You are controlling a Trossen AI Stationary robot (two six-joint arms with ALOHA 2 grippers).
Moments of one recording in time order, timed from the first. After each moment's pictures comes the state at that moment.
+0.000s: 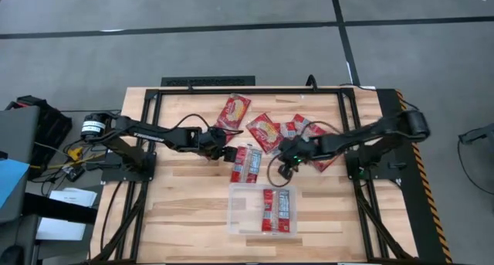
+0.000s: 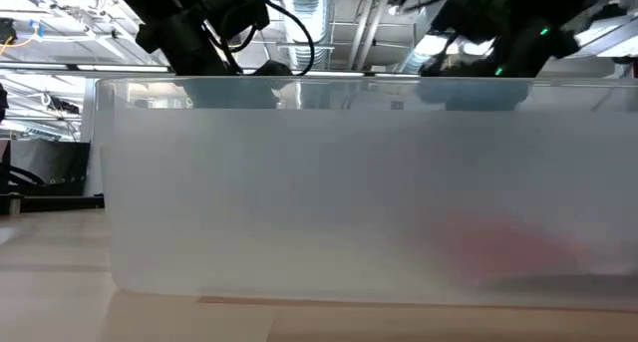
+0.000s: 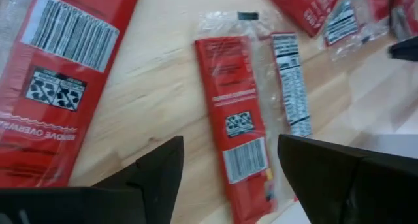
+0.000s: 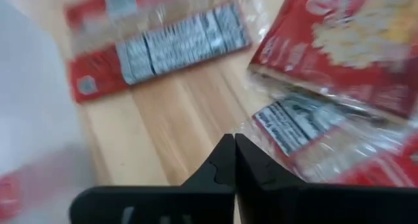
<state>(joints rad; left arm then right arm) 0.07 1.52 0.81 -0.14 -0.11 -1.14 0.04 1.46 0.69 -0.17 0.16 0.53</state>
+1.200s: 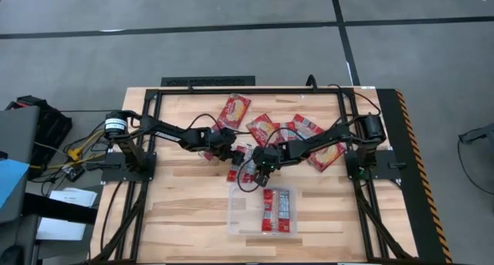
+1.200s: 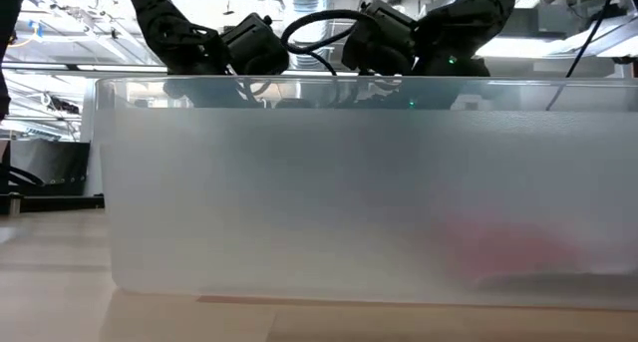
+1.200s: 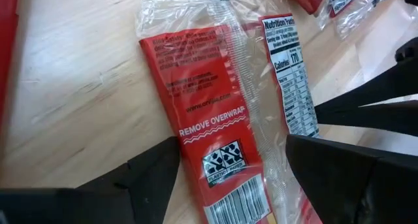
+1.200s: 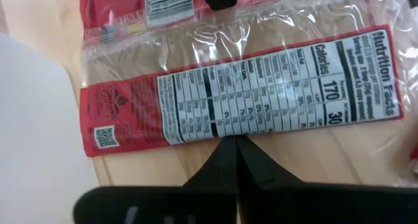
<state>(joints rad) 0.13 1.77 0.81 0.10 0.08 -0.97 0.03 1.90 1.03 -0.12 0.05 0.51</state>
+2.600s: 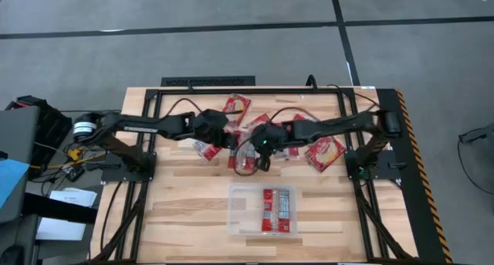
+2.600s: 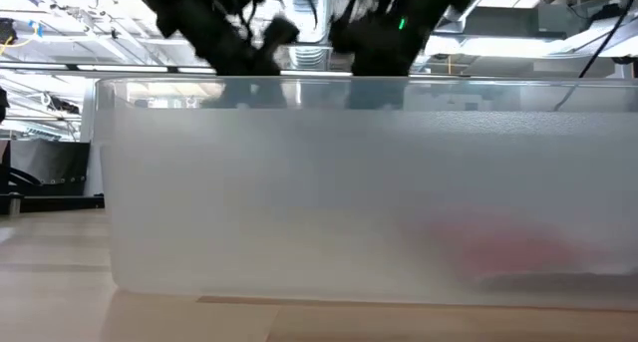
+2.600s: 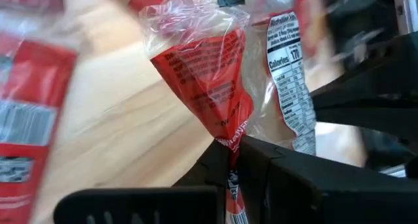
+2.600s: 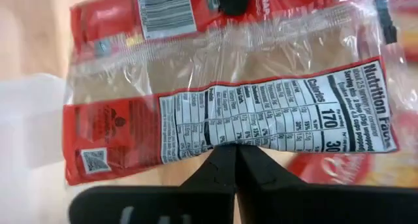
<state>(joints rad) 0.17 1.42 0.90 -0.11 0.05 -1.03 -0.03 1.70 1.28 -0.48 0.11 0.22</state>
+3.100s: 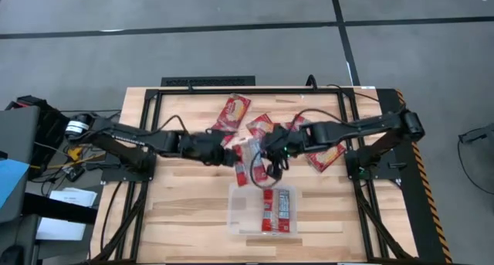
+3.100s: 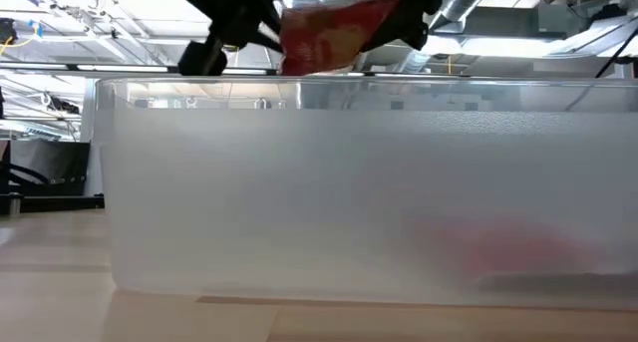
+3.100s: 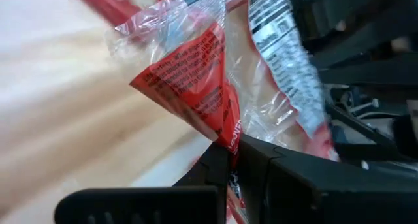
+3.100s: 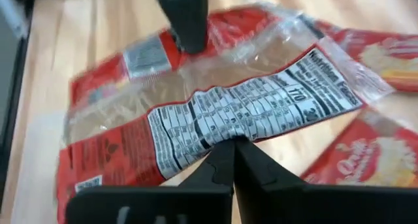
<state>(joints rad) -0.12 1.35 0.93 -0.06 -0.18 -1.26 0.10 1.51 1.29 -0.56 0.12 0.29</state>
